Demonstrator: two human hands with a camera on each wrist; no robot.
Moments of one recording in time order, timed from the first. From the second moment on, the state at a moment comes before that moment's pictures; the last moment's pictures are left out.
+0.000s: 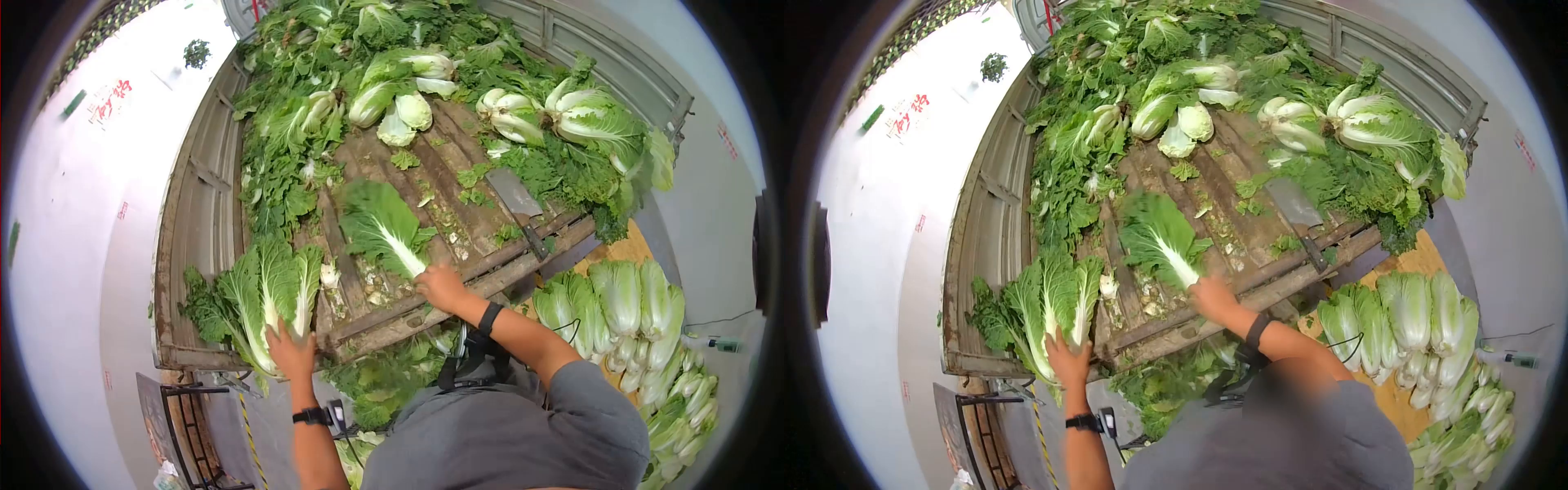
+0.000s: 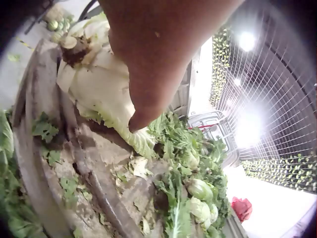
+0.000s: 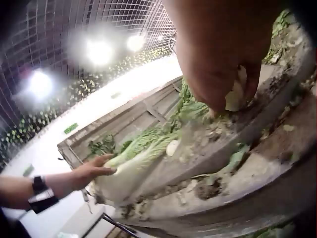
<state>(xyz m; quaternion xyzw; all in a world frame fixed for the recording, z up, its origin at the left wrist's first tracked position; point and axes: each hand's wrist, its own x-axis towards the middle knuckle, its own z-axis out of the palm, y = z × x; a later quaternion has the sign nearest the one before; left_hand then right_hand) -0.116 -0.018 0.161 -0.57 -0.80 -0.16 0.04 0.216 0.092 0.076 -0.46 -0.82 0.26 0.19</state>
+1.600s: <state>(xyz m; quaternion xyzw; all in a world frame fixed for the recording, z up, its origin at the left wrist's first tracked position) -0.037 -0.050 0.059 -0.47 -0.74 0.04 -0.49 0.624 0.362 0.140 -0.55 -0.01 0.46 0.70</state>
